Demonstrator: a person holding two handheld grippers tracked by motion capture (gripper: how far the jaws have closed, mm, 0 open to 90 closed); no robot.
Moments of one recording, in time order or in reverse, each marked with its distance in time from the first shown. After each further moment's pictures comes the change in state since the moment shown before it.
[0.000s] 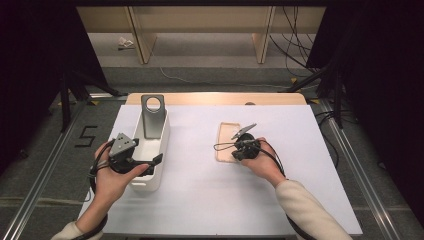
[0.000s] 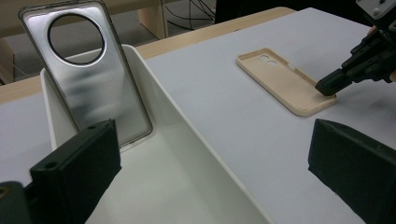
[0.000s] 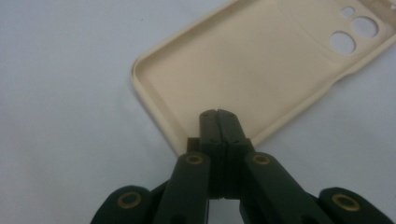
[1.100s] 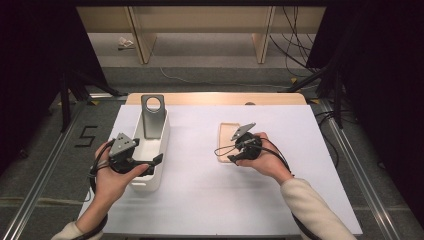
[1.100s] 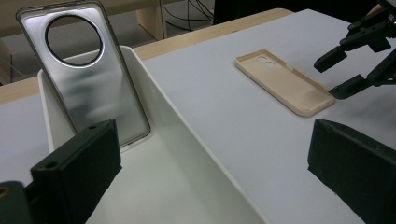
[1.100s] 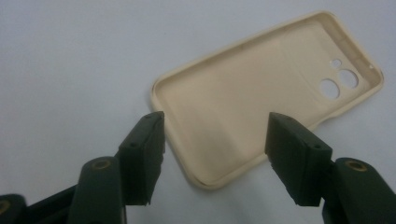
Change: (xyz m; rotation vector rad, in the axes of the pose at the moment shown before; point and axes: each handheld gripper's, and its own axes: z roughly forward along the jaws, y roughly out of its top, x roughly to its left) left arm 0.000 0.001 0.000 -0.002 -0.008 0.000; right arm 0.002 0.006 -0.016 -0.042 -0.002 -0.206
